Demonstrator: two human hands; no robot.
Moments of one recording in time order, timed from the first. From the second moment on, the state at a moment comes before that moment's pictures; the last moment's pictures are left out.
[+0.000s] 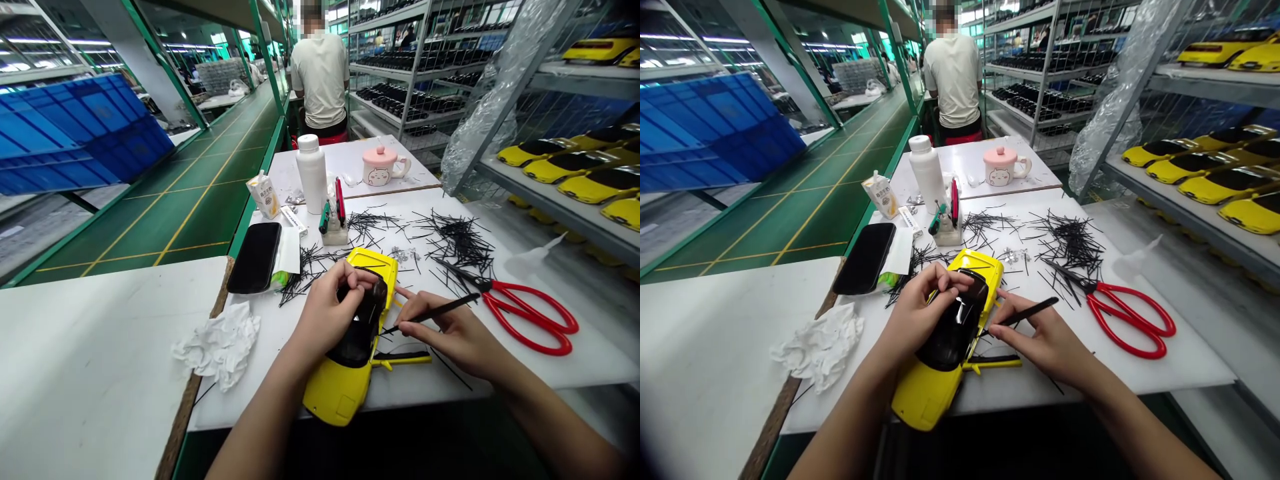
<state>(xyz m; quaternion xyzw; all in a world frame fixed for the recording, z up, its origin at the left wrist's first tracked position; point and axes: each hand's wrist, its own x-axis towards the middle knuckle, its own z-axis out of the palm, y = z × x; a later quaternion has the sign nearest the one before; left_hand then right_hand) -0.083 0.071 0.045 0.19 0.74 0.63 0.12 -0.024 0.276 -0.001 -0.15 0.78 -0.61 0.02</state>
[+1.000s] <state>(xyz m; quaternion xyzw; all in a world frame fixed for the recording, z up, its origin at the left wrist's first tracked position) -0.082 0.072 0.044 0.21 0.75 0.61 0.12 -0.032 0.275 -0.005 -0.15 0.80 -0.57 0.03</state>
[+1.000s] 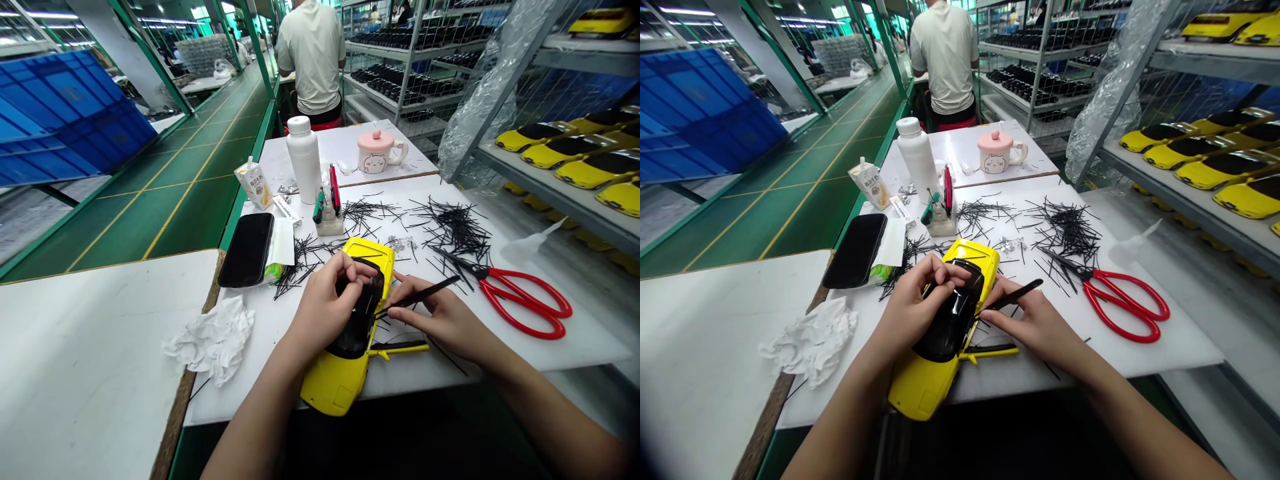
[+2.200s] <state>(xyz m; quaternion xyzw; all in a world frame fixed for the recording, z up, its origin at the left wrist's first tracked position) -0.084 0.071 0.042 0.22 0.79 0.56 0.09 -0.037 0.266 0.018 -0.19 0.84 -0.50 0.03</state>
